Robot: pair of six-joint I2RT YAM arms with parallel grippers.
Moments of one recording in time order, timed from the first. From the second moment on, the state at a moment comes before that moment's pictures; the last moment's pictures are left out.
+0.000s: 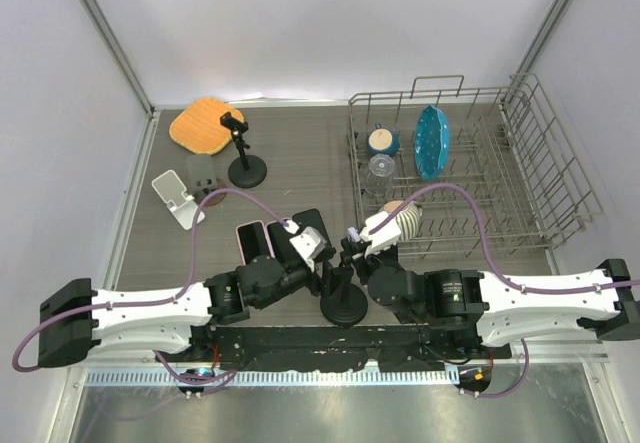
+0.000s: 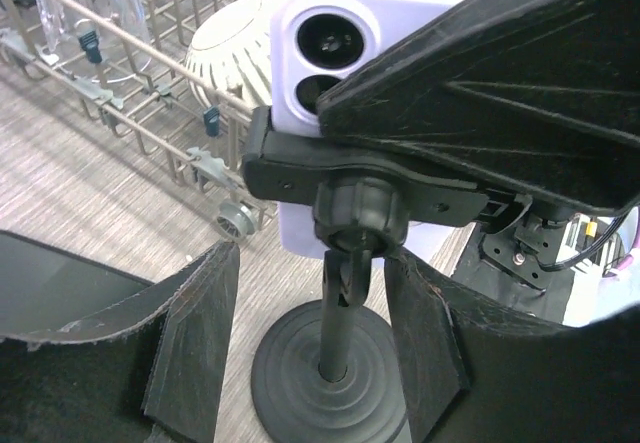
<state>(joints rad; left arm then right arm) -1.26 0.98 0.44 0.42 -0.26 -0.24 1.51 0.96 0.83 -0.34 1.01 0.40</state>
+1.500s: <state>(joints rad) -1.35 1.01 0.49 0.37 -0.36 -0.31 1.59 1.15 1.07 -0.85 1.14 0.92</state>
